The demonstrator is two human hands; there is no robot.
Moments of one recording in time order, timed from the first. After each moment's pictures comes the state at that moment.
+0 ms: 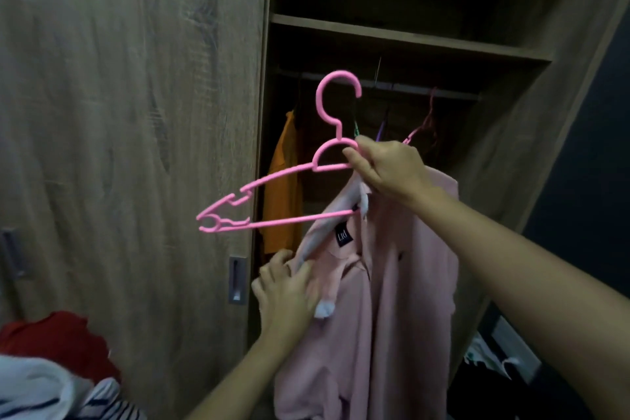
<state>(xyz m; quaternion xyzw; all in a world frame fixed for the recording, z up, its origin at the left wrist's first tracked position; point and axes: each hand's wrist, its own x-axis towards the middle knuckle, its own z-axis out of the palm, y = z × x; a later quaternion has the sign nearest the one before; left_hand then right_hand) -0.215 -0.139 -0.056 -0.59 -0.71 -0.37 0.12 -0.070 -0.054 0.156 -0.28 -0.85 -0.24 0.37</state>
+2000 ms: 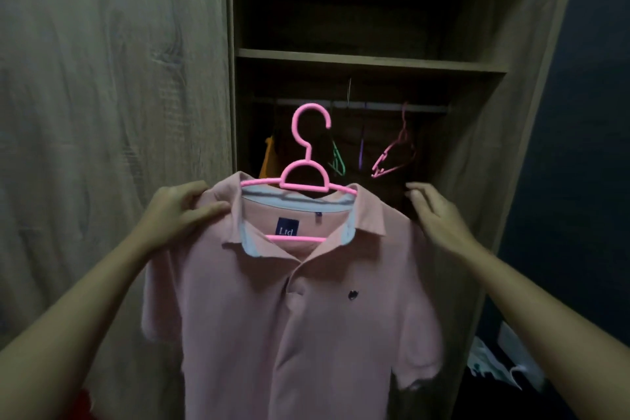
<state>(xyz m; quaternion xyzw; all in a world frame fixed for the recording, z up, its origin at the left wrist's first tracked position) -0.363 -0.138 0.111 -0.70 -0.55 -0.44 0.14 0.039 -0.031 0.103 -0.47 -0.76 0.11 0.42</state>
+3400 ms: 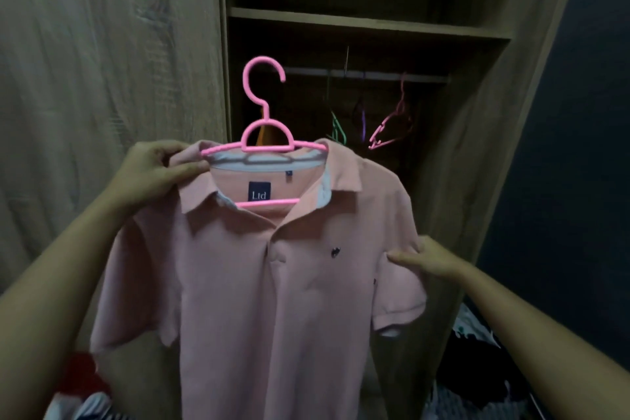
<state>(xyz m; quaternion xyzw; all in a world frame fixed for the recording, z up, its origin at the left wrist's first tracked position) -0.373 -0.149 0.122 -0.66 -0.55 -0.51 -0.01 0.061 -0.024 0.014 -0.52 -0.72 0.40 0.23</state>
